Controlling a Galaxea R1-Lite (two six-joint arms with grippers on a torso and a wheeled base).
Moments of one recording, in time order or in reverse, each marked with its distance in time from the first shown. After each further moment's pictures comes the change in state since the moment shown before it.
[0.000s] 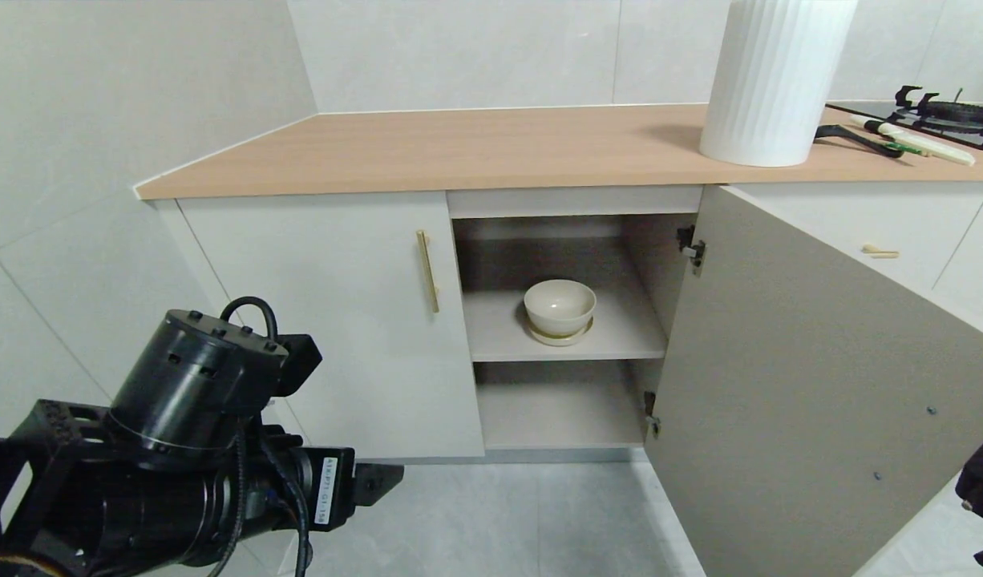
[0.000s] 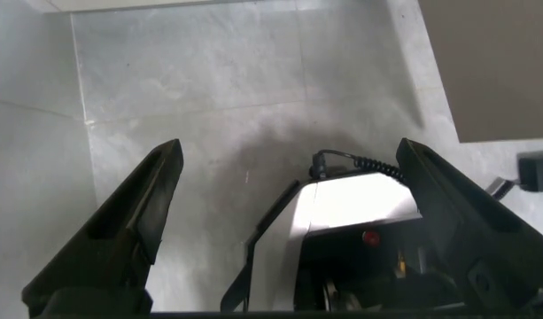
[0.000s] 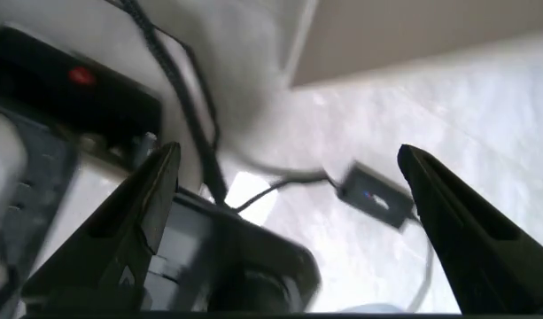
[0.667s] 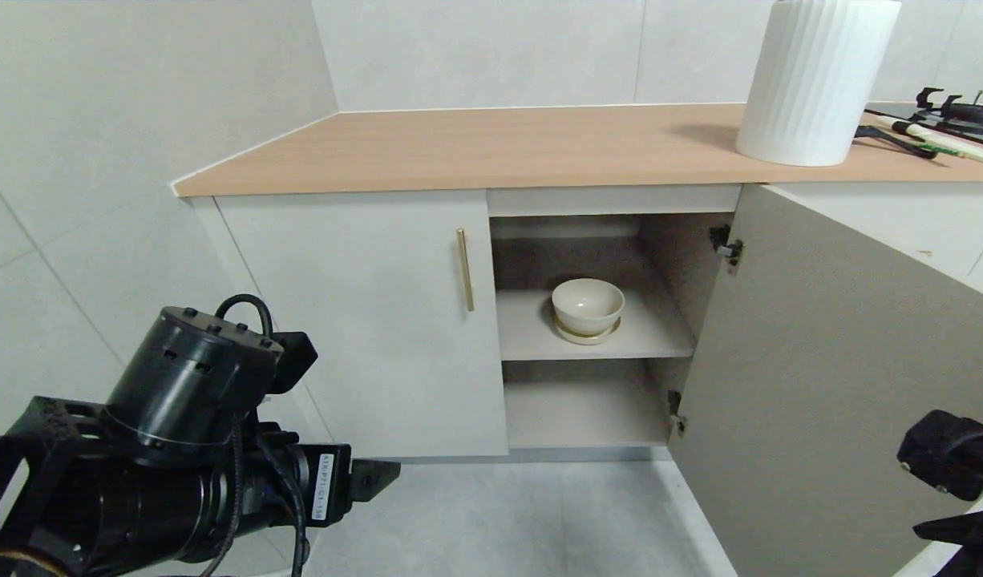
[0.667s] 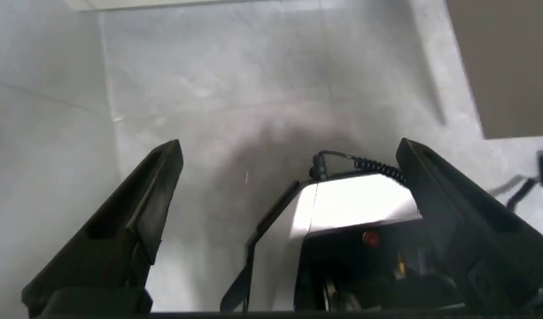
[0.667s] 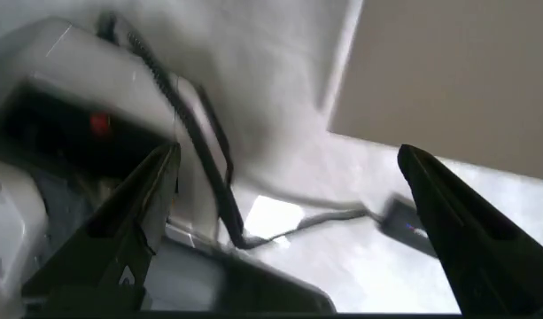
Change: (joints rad) left arm 0.001 -0.002 -0.001 0.000 0.000 0.001; right arm -0.022 0.084 0.041 -0.192 0.060 0.006
